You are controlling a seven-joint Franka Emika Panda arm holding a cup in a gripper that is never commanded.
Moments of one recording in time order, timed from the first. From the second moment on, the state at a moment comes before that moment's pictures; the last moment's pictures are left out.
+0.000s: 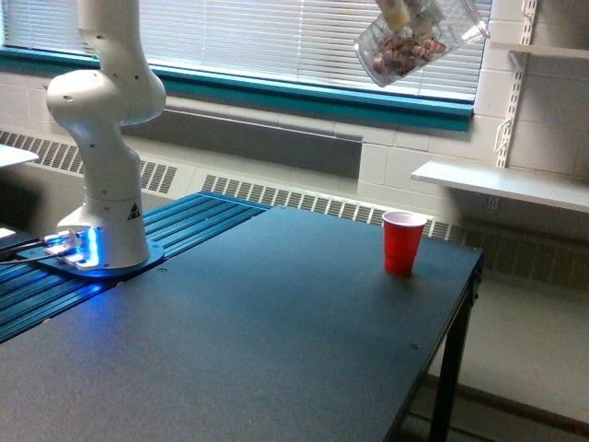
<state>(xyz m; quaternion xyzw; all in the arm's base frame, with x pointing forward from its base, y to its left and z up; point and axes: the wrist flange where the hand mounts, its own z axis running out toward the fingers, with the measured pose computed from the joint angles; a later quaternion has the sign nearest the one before) 0.588 -0.191 0.585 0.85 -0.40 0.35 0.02</state>
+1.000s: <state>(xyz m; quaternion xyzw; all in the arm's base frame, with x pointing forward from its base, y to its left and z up) 0.556 -0.145 0.634 0.73 -0.52 0.34 -0.29</state>
